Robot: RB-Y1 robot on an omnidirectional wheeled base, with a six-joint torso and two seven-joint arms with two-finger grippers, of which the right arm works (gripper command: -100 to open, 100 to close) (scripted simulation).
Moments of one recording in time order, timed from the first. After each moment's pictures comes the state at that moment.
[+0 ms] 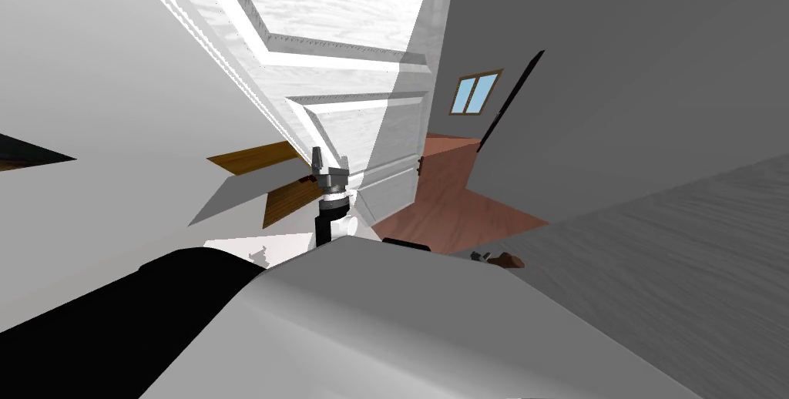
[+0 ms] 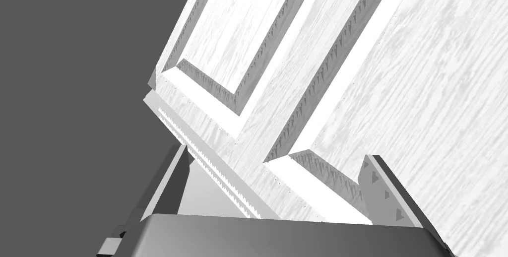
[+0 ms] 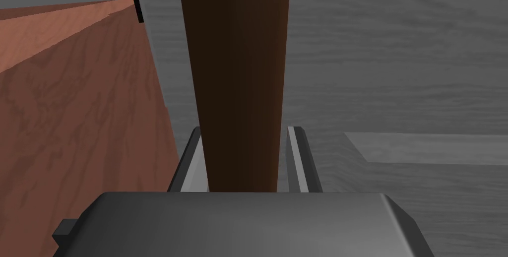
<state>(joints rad) 0.49 -0.08 0.28 -1.20 -1.20 -1.26 -0.91</state>
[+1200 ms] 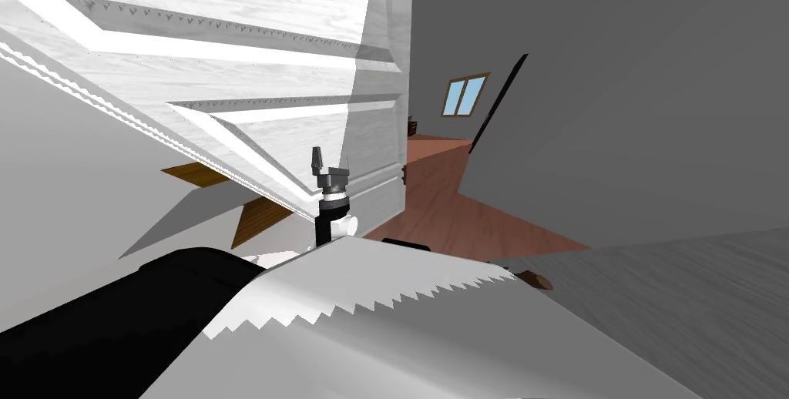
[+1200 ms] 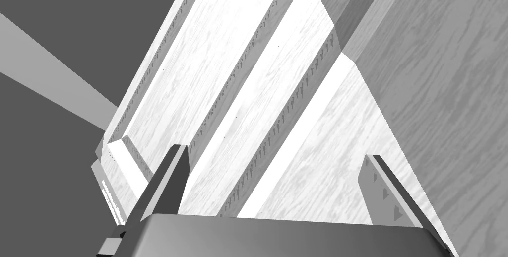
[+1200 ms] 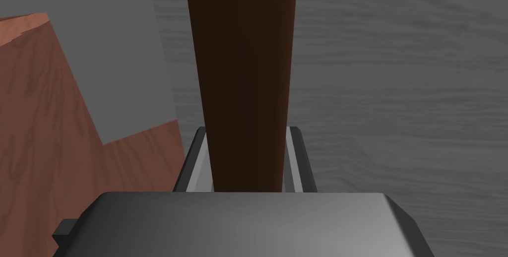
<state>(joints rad) 0.50 -0.08 0.20 -1.20 -1.29 -1.30 -0.90</state>
